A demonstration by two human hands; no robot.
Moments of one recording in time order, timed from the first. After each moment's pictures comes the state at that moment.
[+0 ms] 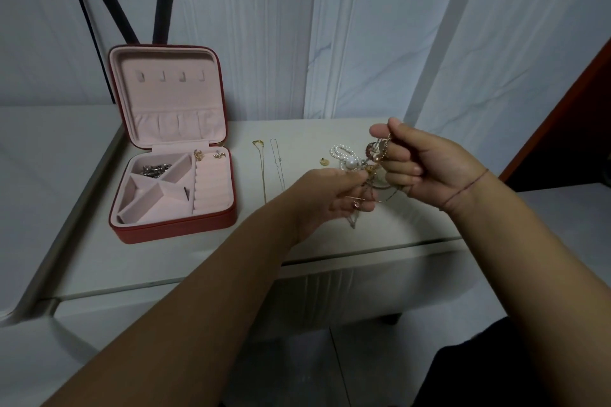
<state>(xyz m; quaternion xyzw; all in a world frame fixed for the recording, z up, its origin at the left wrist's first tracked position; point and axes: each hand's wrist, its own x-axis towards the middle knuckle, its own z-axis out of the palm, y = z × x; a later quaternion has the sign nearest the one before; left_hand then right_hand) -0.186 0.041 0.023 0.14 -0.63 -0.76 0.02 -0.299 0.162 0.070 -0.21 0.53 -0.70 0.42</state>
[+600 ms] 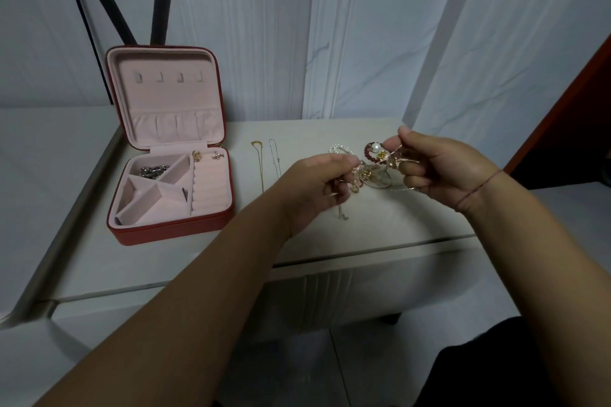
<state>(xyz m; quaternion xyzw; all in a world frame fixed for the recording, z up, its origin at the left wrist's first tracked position) -0.186 0.033 0.027 0.12 -0.57 -0.81 0.08 -0.310 0.176 0.069 -0.18 0.65 -0.66 0.33</state>
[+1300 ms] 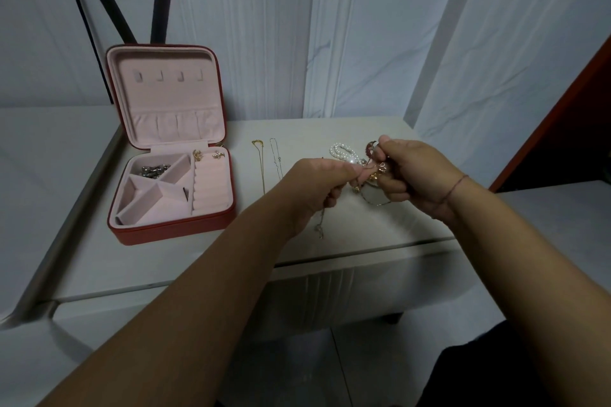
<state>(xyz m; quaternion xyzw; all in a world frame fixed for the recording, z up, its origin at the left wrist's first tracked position) -0.184 0.033 0.026 0.16 -0.68 -0.71 0.10 -0.288 0.155 0.060 -0.24 0.68 -0.61 0.33</state>
